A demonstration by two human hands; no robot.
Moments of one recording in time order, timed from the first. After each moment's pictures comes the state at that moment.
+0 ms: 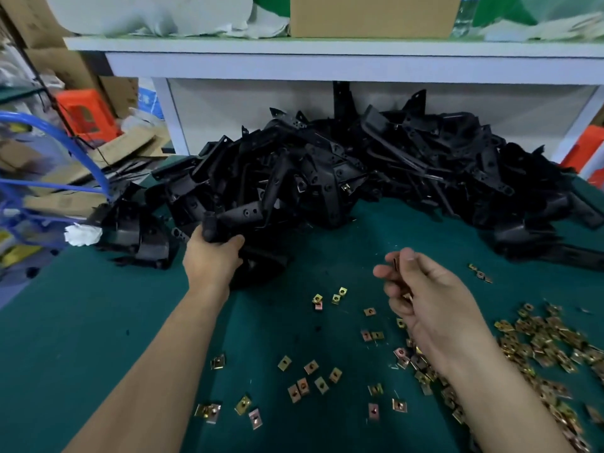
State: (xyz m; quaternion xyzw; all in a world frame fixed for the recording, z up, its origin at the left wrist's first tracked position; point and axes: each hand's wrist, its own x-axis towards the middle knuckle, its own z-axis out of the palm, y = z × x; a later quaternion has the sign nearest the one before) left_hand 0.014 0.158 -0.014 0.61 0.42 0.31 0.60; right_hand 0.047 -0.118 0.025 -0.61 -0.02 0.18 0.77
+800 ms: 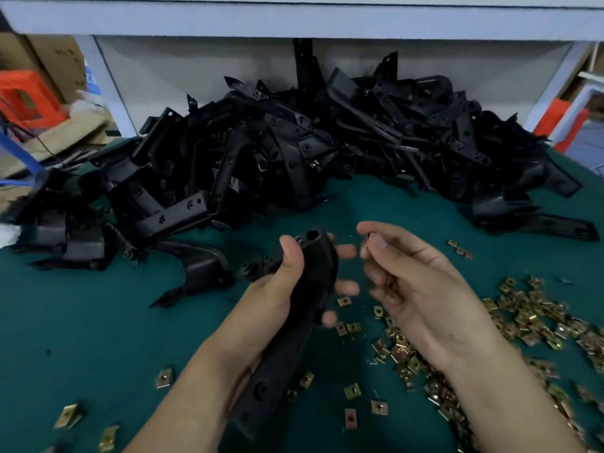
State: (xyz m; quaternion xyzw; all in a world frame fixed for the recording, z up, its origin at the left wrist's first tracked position) left_hand -0.007 0.041 -0.015 0.56 0.01 -0.05 0.83; right_hand 0.063 -0.134 0.009 -0.54 -0.16 0.22 0.79
